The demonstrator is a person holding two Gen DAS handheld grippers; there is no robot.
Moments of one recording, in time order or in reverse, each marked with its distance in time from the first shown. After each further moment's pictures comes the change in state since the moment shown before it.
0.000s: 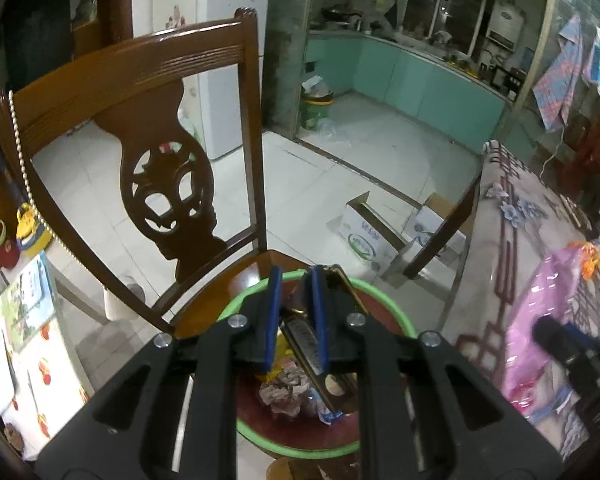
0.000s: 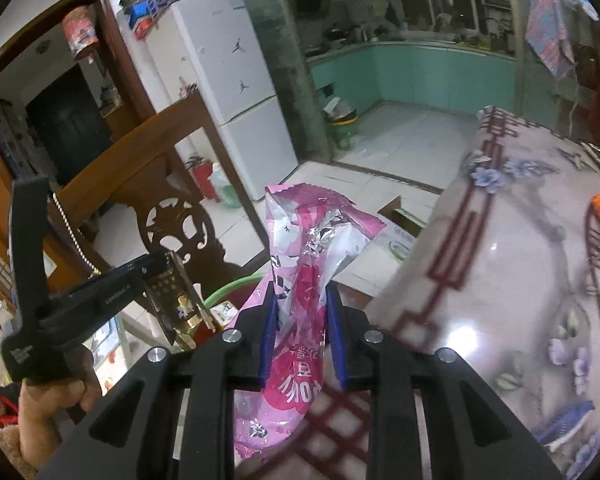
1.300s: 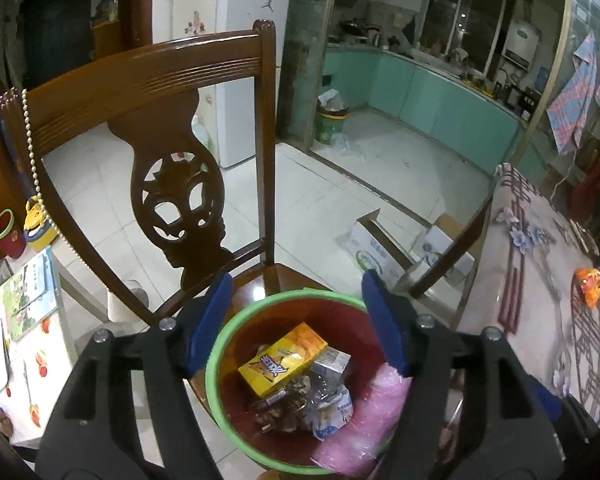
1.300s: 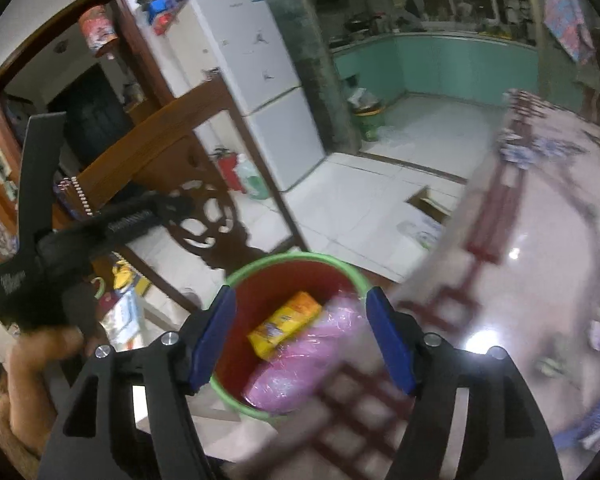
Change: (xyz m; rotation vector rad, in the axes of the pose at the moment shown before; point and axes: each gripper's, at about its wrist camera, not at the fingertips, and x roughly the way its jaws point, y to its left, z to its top) left arm 0.001 -0.003 0.007 -0.056 -0.043 0.042; right arm 0.005 -0.022 -0.031 0.014 0.020 0.082
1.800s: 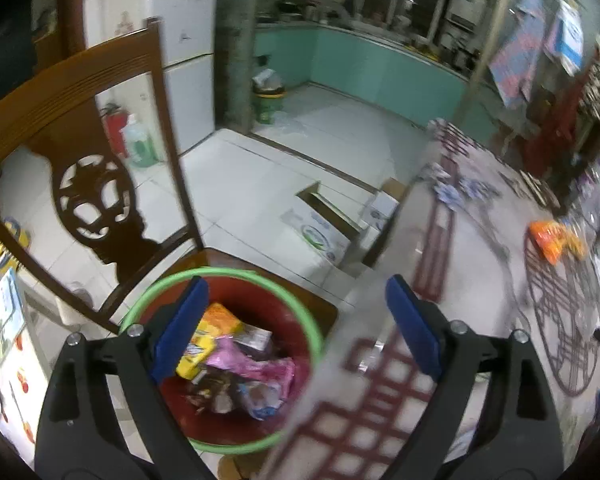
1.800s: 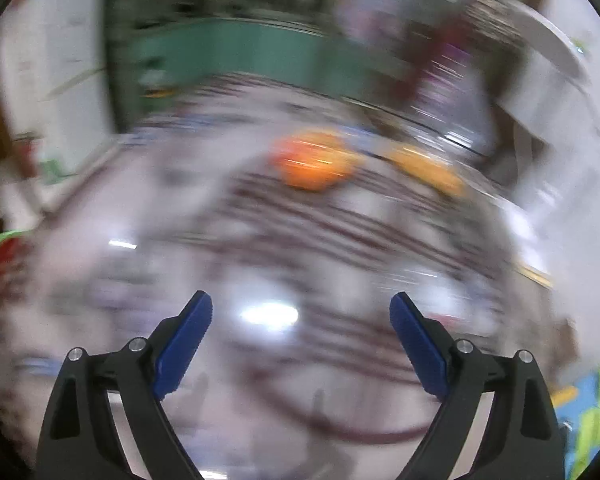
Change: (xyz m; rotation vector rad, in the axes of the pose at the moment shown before) left arm -0.007 -0.119 -0.019 0.166 0.076 -0.159; right arm -0.188 -0.284 -0.022 0.057 0.076 -0.787
